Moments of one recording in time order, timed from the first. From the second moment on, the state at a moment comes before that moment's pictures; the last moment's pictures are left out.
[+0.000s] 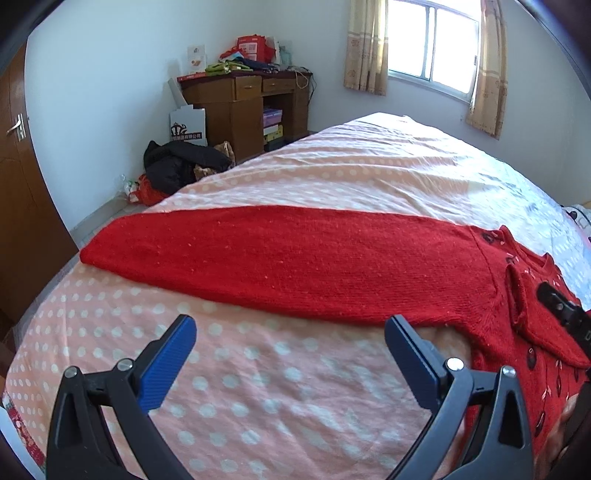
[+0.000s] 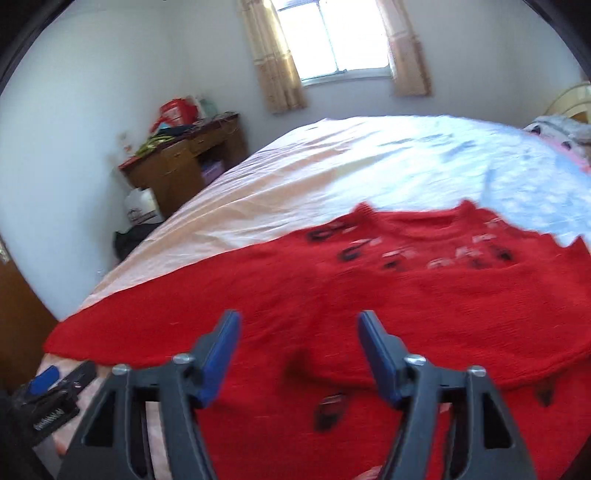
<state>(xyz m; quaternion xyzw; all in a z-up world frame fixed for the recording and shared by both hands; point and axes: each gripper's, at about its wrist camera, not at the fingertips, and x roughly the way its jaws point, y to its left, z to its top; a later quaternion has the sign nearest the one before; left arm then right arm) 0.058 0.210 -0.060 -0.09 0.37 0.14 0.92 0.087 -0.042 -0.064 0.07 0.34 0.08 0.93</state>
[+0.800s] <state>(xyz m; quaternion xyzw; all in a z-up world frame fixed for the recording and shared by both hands) 0.048 0.292 -0.071 -0.14 0.36 0.22 0.89 0.122 0.025 -0.056 0.05 0.38 0.15 0.91</state>
